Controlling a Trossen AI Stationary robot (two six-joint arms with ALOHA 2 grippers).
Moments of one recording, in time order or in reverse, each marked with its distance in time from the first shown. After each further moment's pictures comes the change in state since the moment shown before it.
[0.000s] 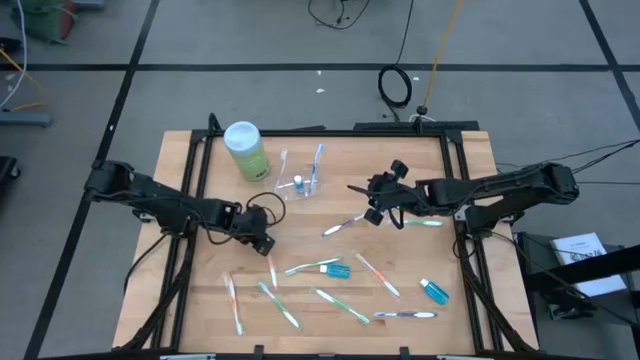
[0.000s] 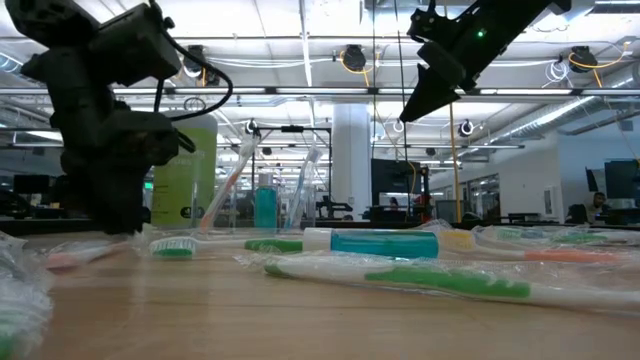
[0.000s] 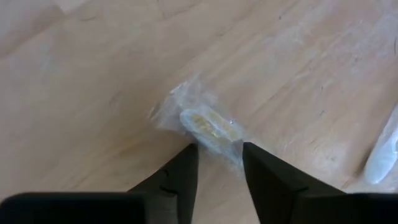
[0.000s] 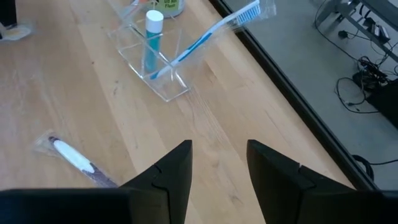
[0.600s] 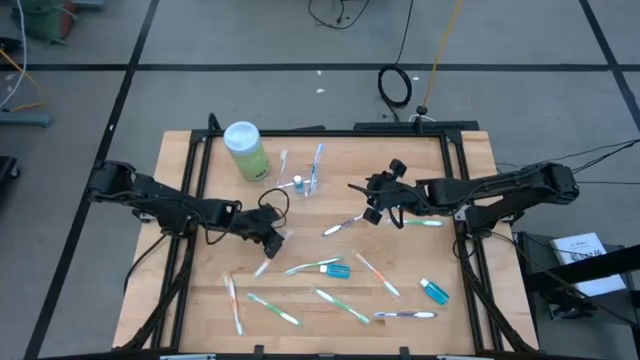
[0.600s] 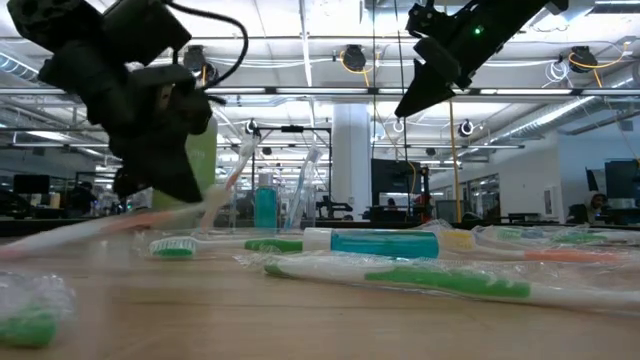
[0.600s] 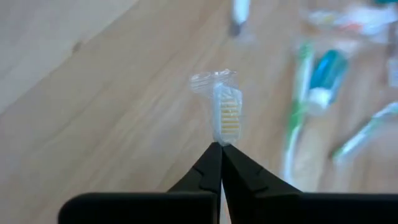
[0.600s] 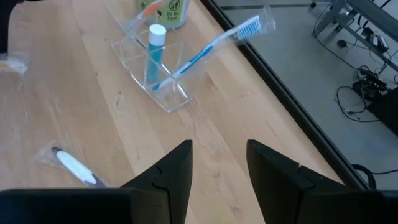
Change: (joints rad) left arm 0.001 -0.006 -0.003 0.336 -0.012 0.231; right arm 0.000 0.000 0.000 0.047 0.002 -0.029
